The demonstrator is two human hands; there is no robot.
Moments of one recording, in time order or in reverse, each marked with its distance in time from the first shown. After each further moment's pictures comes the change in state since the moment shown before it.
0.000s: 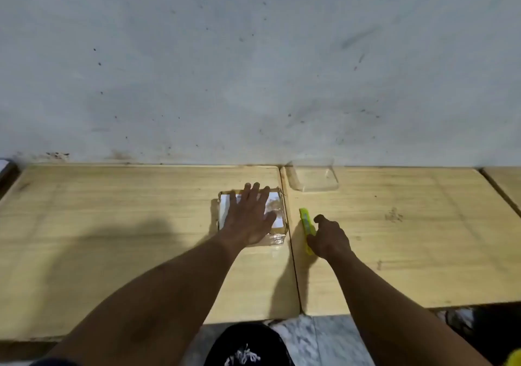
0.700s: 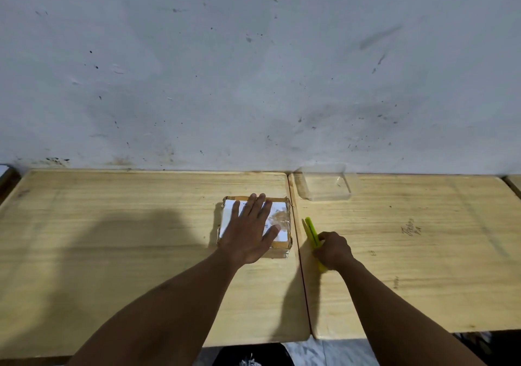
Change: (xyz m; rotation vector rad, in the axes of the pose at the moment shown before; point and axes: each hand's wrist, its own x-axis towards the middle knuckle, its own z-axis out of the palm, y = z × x) left_hand 0.015 -0.035 0.038 0.079 0.041 0.076; right_hand 0.040 0.001 0.018 0.174 -0.114 0.058
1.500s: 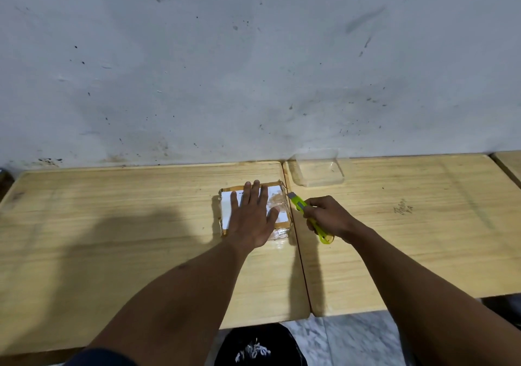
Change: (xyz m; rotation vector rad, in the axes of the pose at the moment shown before) left_hand 0.004 0.021 -0.003 -0.014 -0.023 -0.121; right_hand -0.035 -0.031 -0.051 0.458 -0.179 -0.282
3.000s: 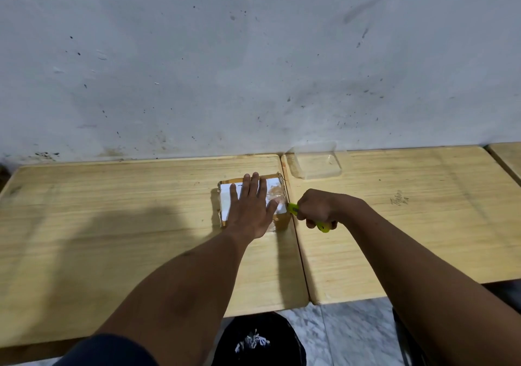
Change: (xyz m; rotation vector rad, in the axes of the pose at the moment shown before) left_hand -0.001 0.001 -0.002 0.062 -0.018 0.008; right_hand 0.007 -0.034 0.007 -0.559 -0.295 0.218
